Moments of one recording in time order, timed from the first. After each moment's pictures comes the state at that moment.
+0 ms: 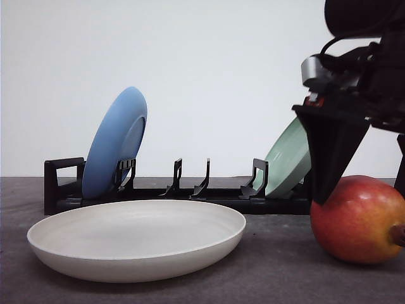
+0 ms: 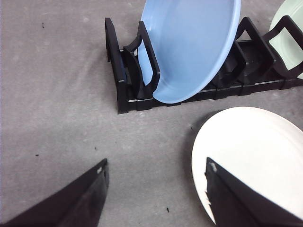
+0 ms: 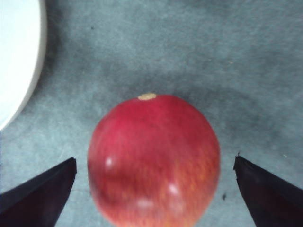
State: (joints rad) left_arx -0.24 0.67 0.69 -0.64 0.08 -0.10; right_arx 0.50 1.35 0.83 -0.73 -0.16 0.24
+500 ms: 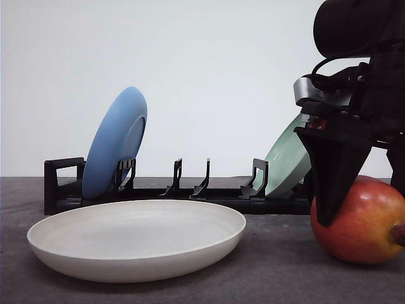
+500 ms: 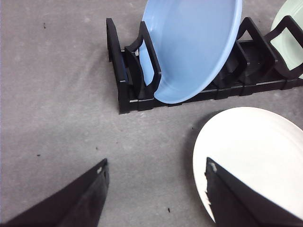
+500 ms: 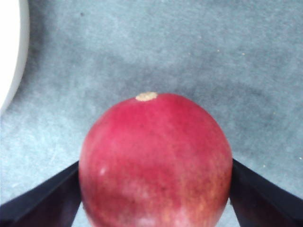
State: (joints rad) left_arx -0.24 0.67 0.69 -0.64 0.08 -0.09; right_arx 0.52 1.40 0.84 -0.73 -0.16 0.25
